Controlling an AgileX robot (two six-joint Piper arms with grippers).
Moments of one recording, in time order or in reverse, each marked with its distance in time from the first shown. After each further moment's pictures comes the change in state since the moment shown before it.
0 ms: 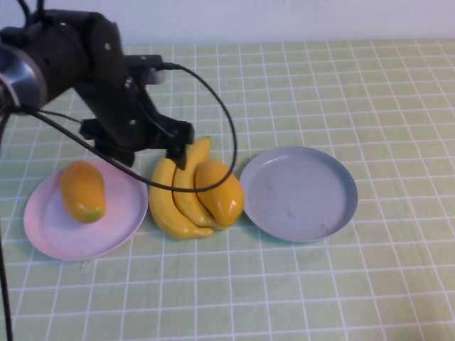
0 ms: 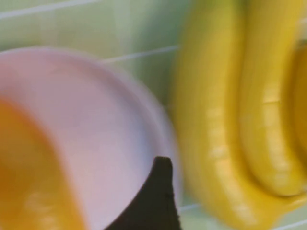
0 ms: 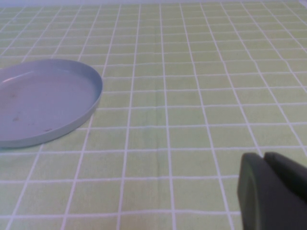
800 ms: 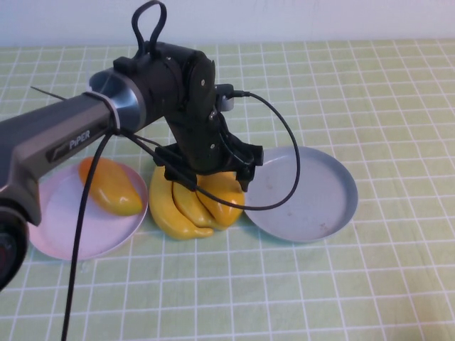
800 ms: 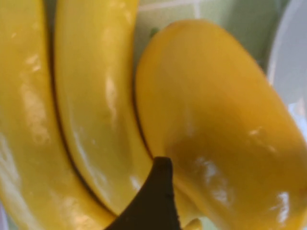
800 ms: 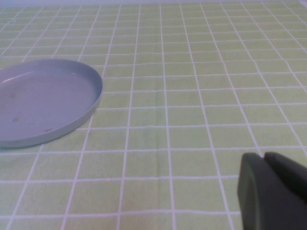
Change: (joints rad) right arm 0.000 0.000 0.000 0.000 0.000 0.000; left arm -0.202 0.164 -0.107 -0.002 -0.022 -0.231
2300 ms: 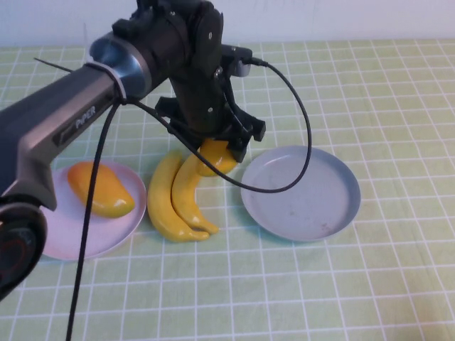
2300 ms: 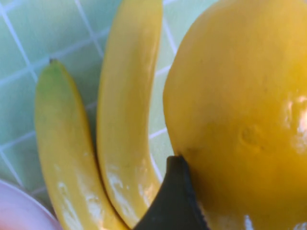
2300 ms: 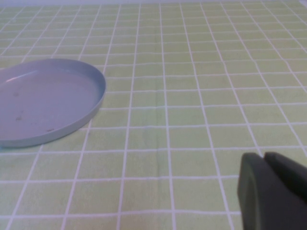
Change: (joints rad) right arm 0.000 0.000 0.000 0.000 0.000 0.000; left arm -0.002 0.057 -0.267 0.072 0.188 0.243
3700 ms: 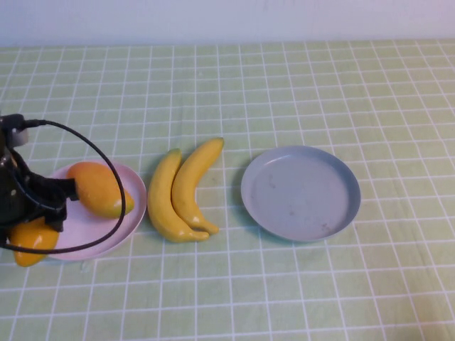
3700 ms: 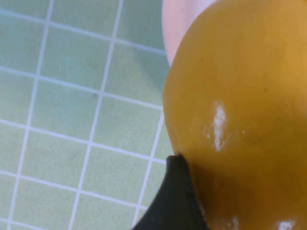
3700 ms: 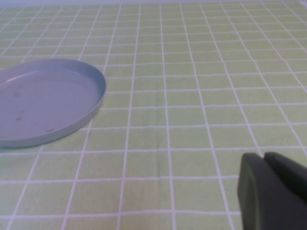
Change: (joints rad) right arm 0.000 0.000 0.000 0.000 0.000 0.000; left arm 0.392 -0.609 0.904 0.157 -0.217 -0.364
